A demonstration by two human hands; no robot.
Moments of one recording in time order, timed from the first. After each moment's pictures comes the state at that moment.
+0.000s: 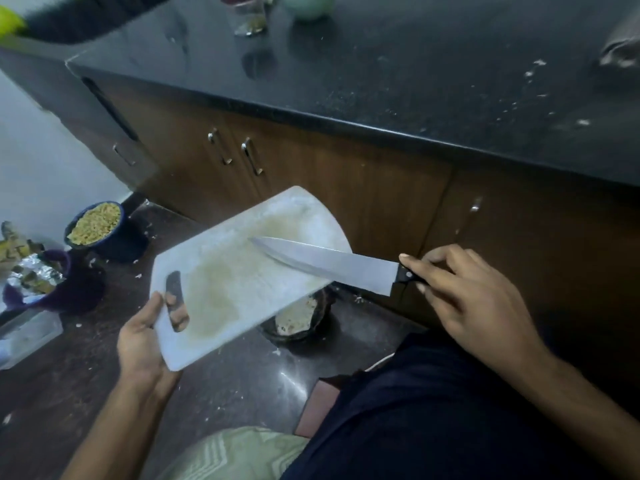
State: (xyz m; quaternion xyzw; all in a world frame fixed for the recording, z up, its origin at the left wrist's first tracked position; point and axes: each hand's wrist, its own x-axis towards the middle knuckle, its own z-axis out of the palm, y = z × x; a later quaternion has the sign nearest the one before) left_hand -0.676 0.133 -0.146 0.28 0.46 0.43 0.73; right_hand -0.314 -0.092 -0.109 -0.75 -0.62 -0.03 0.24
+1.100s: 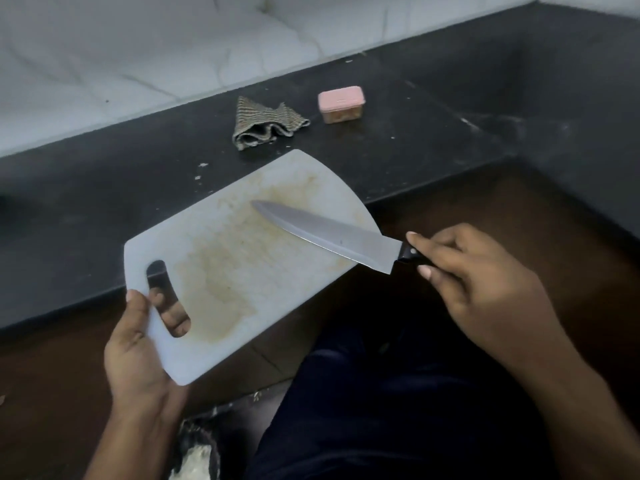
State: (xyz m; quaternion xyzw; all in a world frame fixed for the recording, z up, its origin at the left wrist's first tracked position) left_hand -0.326 0.025 -0.039 0.48 0.25 0.22 0.81; right_hand -0.225 -0.315 -0.036 -0.92 -0.22 -0.14 0.29
